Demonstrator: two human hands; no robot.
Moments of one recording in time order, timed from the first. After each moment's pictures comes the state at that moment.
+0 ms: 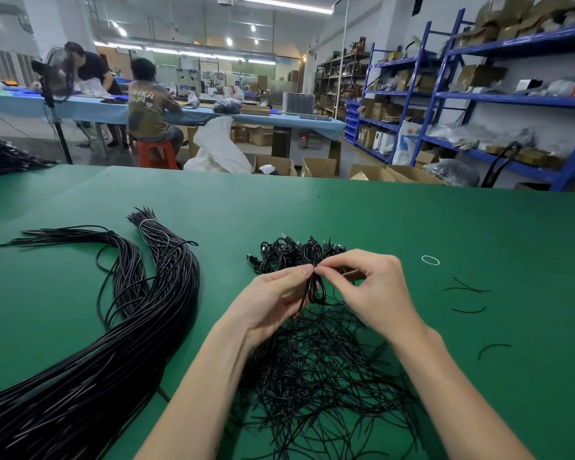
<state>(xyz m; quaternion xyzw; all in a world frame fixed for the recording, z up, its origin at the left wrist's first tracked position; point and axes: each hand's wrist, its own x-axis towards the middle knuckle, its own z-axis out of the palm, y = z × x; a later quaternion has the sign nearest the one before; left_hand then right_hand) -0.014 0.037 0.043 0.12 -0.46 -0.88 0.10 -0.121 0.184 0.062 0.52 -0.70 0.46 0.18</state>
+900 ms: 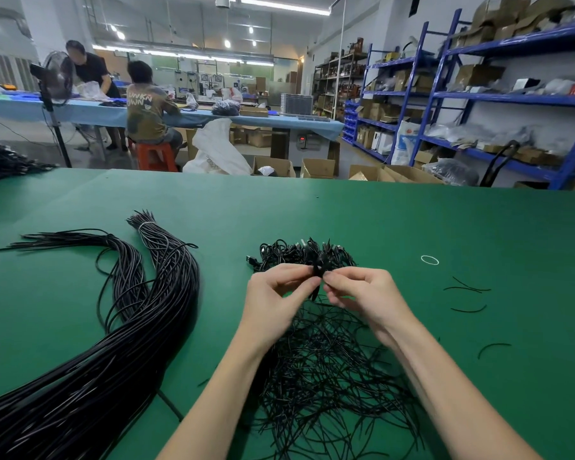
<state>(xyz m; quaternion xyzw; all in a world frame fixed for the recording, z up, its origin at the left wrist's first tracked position) -0.024 0.048 0.022 0.05 -0.70 -0.60 0.39 -0.122 0.181 0.057 0.24 -0.65 0.68 -0.24</state>
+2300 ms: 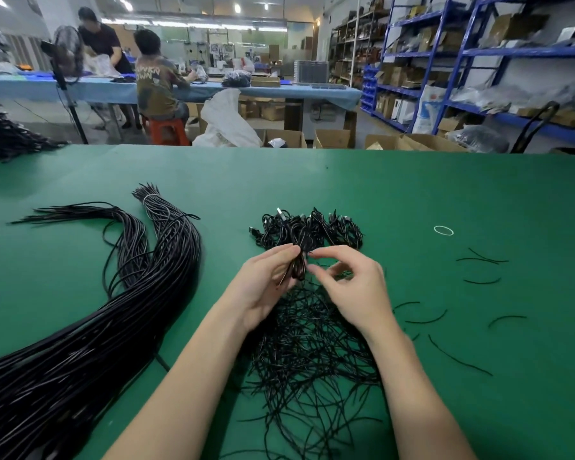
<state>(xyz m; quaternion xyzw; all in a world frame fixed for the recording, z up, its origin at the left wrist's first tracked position) -0.020 0.043 0.020 0.22 -0.48 -0.83 0.17 -0.122 0.176 -0.004 0.42 -0.72 0.55 0.05</state>
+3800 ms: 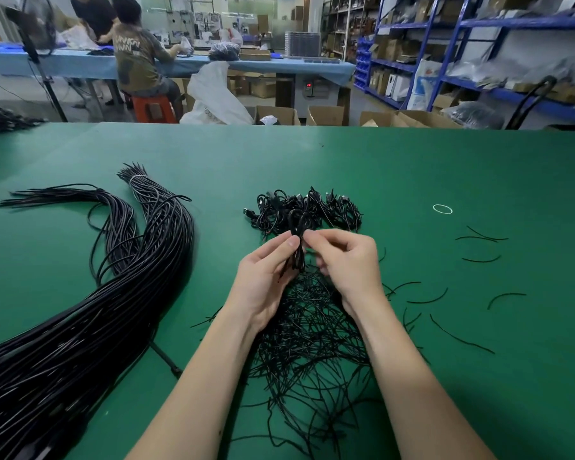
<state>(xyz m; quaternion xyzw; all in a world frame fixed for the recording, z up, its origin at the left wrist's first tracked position) -0.014 0.059 0.005 0.20 -0.42 -0.86 0.23 -0.108 0.154 0.006 0.24 -0.67 0.70 -0.09</state>
